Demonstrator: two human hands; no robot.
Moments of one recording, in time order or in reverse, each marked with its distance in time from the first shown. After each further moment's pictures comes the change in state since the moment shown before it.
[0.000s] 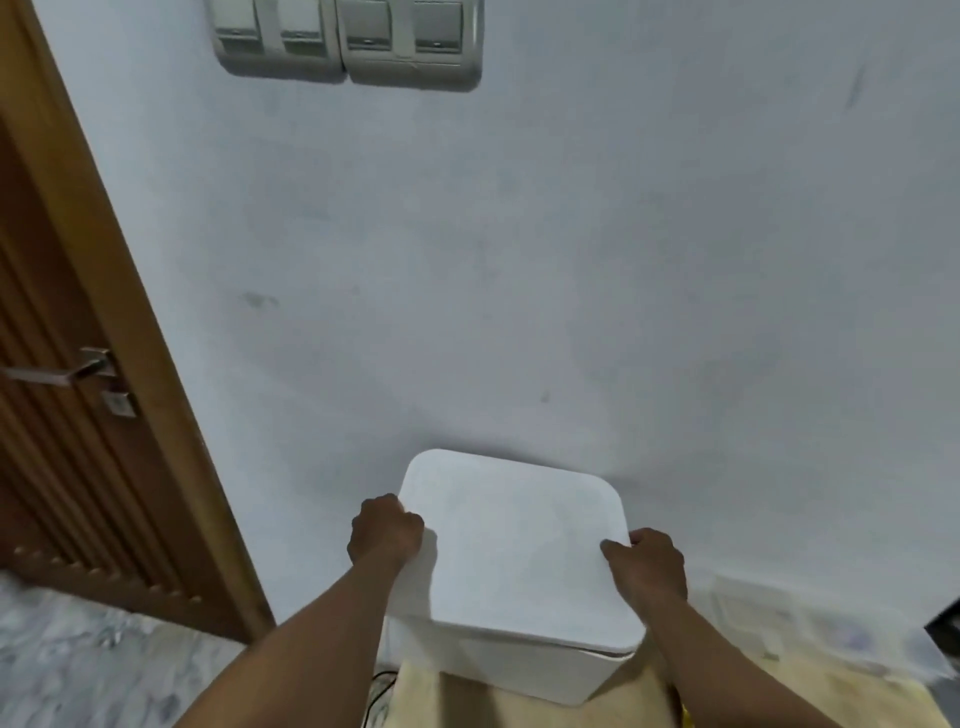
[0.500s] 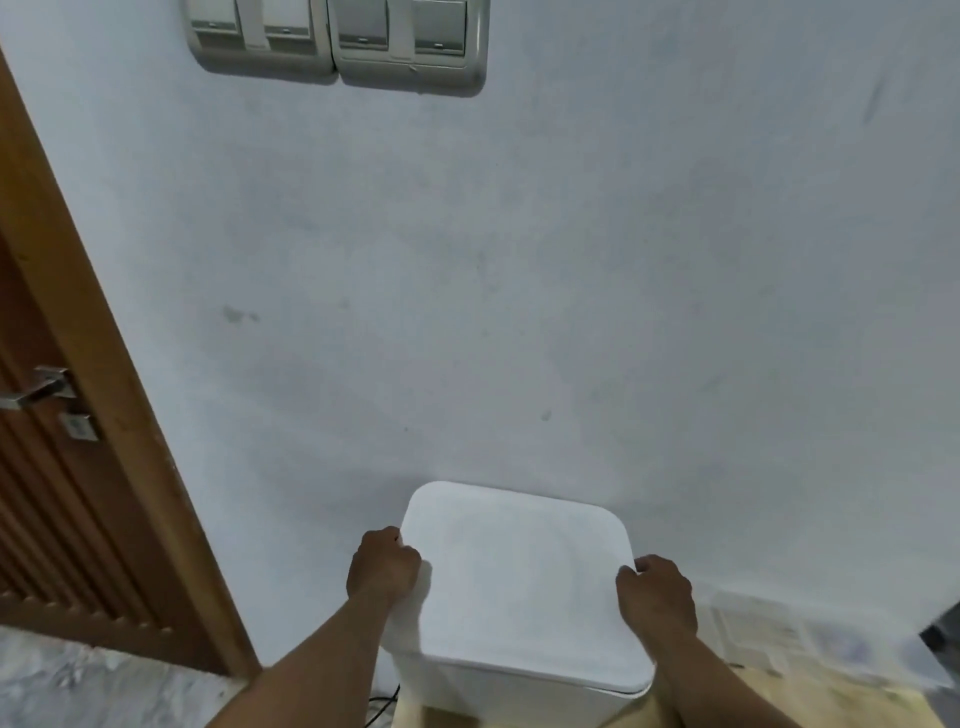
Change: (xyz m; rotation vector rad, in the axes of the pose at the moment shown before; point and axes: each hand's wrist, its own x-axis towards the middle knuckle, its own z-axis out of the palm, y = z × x) left_hand 0.026 -0.015 0.018 -0.008 -0.105 0.078; right_hand 0.007 0.003 0.014 -0.068 0.115 0.072
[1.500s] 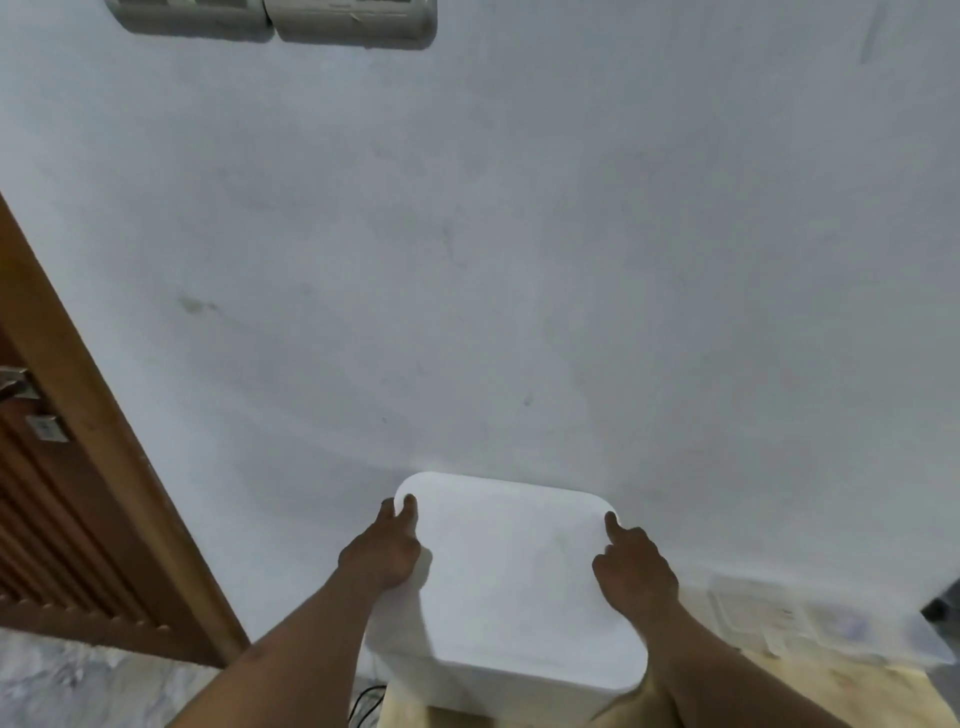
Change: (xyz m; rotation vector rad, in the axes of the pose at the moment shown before) left_hand 0.014 0.022 0.004 0.452 -0.292 0.242; right_hand 0.018 -0.009 0.002 -0.388 -0.171 -0.257
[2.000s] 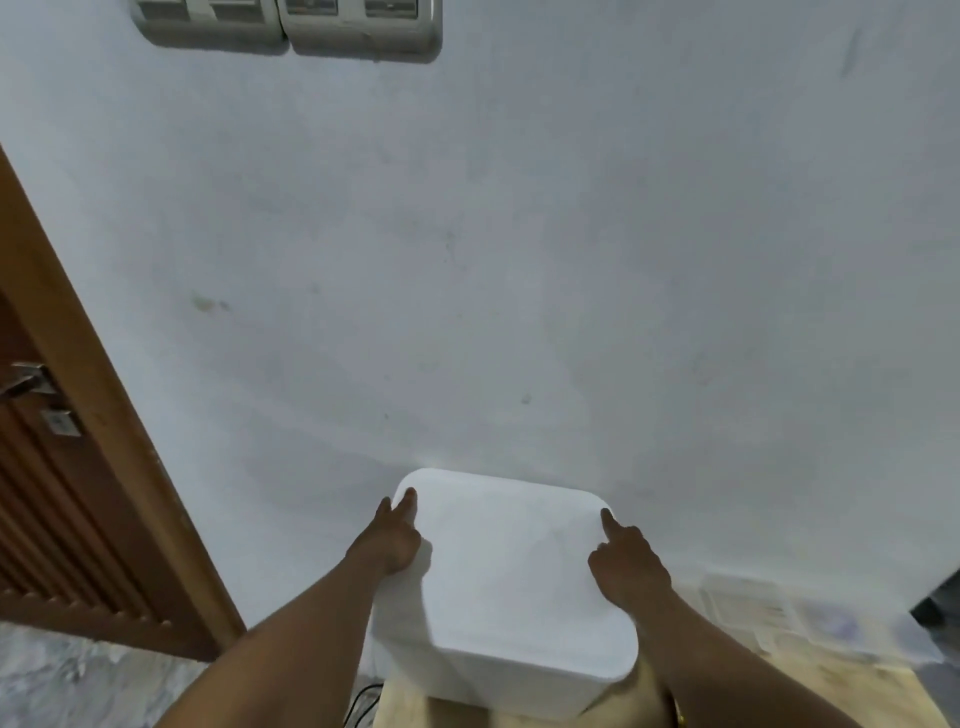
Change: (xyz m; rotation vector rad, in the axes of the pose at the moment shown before) left_hand -0.010 0.010 -0.003 -0.189 -0.024 -0.093; right_hand -0.009 -0.001 -0.008 0.039 -0.079 -0.002
